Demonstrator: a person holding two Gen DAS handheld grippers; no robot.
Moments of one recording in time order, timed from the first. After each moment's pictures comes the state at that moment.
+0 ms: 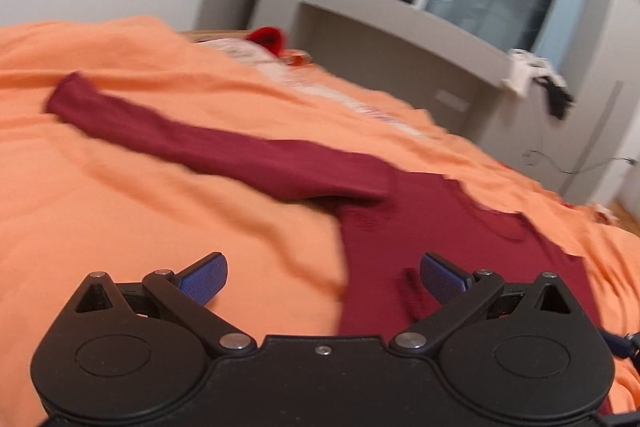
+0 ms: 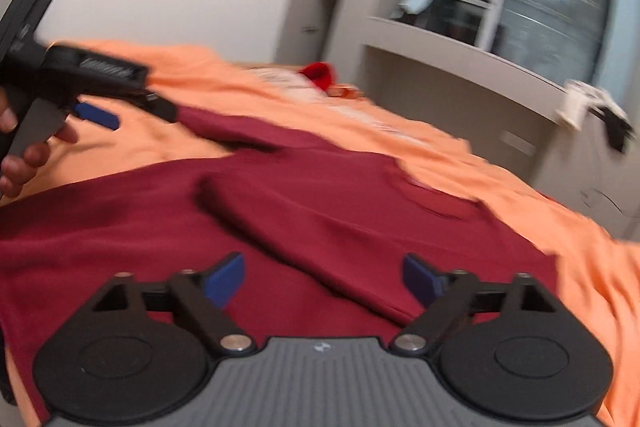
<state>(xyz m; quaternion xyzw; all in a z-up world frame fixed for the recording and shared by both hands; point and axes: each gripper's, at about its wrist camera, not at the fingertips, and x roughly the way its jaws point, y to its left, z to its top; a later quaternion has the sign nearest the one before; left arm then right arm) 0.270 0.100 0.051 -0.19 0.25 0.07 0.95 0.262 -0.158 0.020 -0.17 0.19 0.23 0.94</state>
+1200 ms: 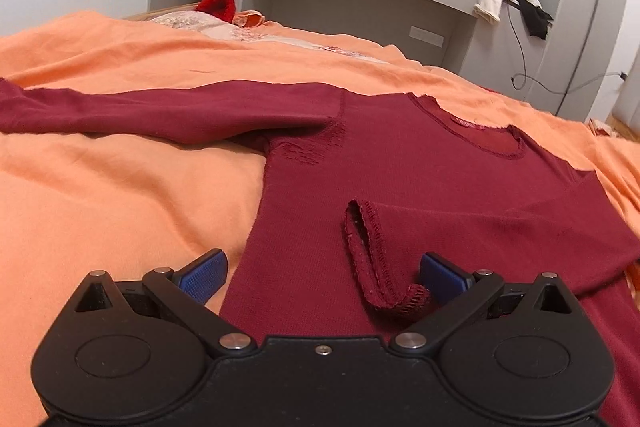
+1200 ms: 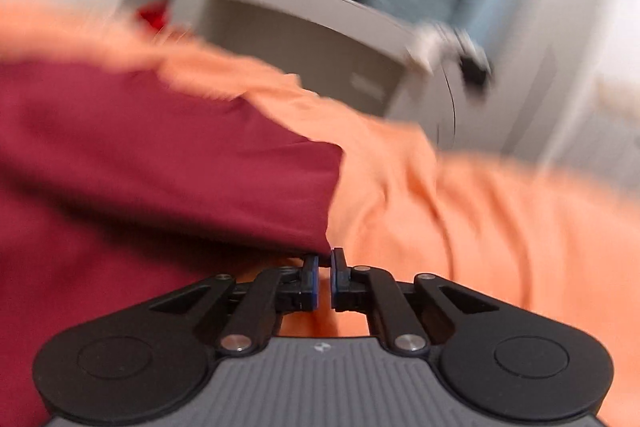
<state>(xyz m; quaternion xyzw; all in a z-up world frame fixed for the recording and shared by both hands) 0.330 0.038 0.005 -0.10 0.32 0.04 0.94 0.356 -0.304 -0.016 -0.13 0.23 0.02 0.96</state>
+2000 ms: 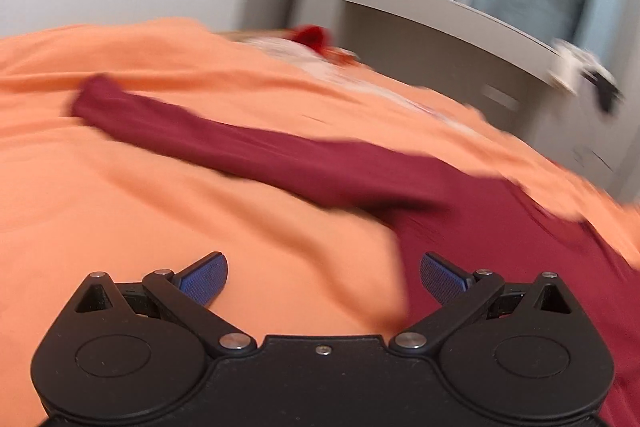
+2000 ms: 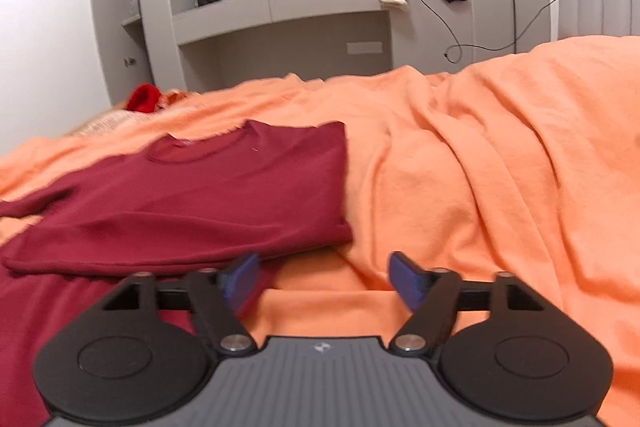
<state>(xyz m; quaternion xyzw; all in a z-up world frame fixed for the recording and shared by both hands) 0.307 0.120 0.031 -0.17 0.26 0.18 0.93 0.322 -0.336 -0.002 0.06 0.26 0.07 0.96</state>
